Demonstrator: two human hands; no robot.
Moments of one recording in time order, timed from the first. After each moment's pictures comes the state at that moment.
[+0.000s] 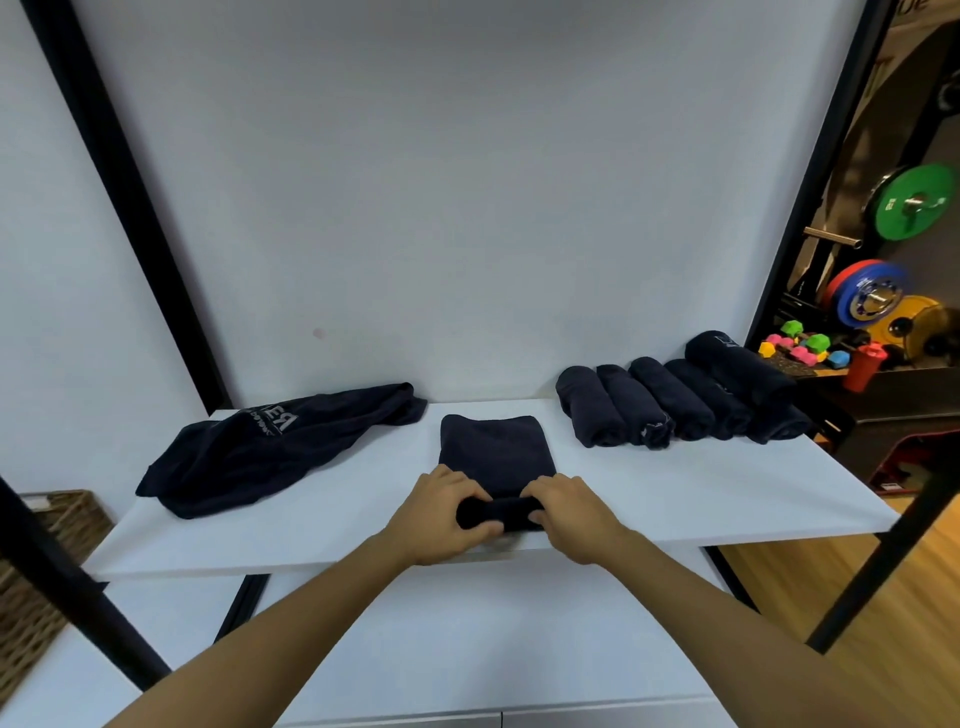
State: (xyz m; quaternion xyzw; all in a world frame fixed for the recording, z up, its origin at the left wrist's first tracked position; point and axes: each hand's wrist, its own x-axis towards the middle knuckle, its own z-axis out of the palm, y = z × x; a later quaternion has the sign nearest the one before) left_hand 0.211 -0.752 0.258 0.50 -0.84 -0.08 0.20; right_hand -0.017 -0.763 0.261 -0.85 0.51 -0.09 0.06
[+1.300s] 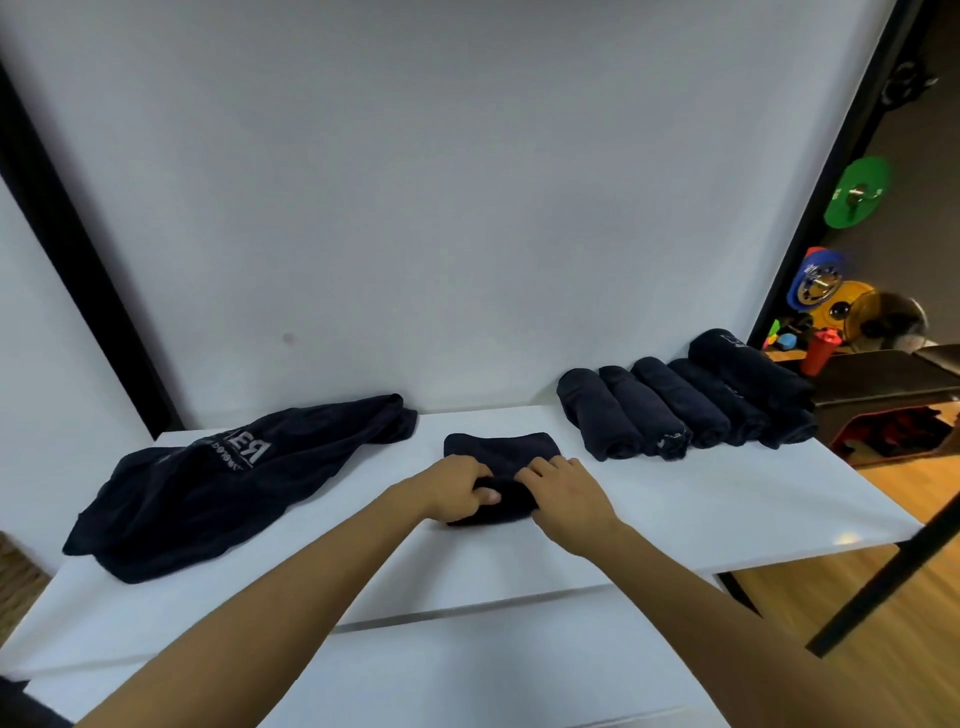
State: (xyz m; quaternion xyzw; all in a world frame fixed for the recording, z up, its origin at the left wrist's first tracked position) left_hand 0.218 -0.863 0.278 0.51 -0.83 -0.23 0.01; right_hand 0.020 -0.826 0.255 -0.83 0.54 -0.03 -0.10
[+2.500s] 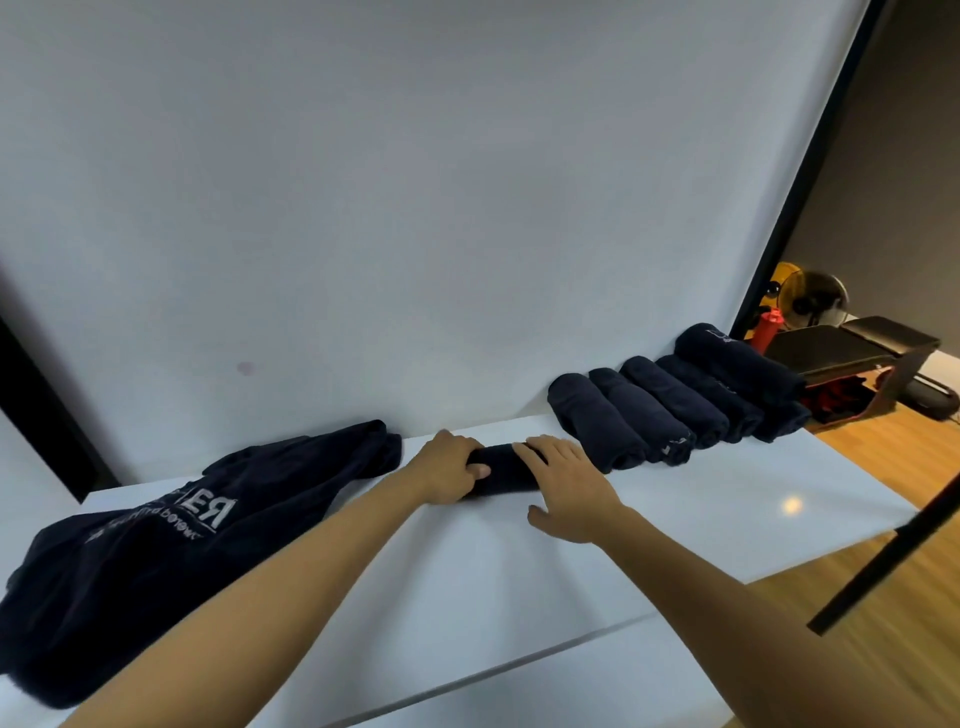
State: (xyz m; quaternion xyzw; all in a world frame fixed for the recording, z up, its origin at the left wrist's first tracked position) left_hand 0.226 -0.951 0.270 0.48 -0.85 -0.20 0.05; right_hand 0.021 -0.880 0.250 -0.81 0.59 -0.06 -0.04
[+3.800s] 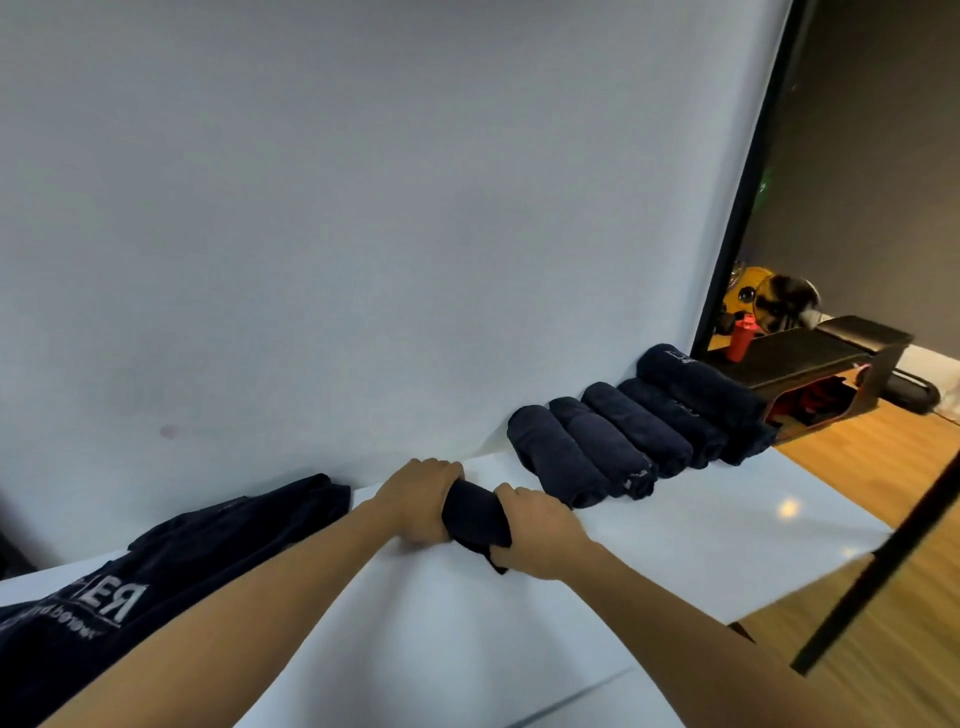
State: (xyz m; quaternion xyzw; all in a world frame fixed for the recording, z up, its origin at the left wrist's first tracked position) left_hand 0.184 -0.981 0.276 0.42 -0.91 -0.04 -0.01; right_hand 0.007 -0.893 0.257 -0.75 0.65 -0.09 0.07
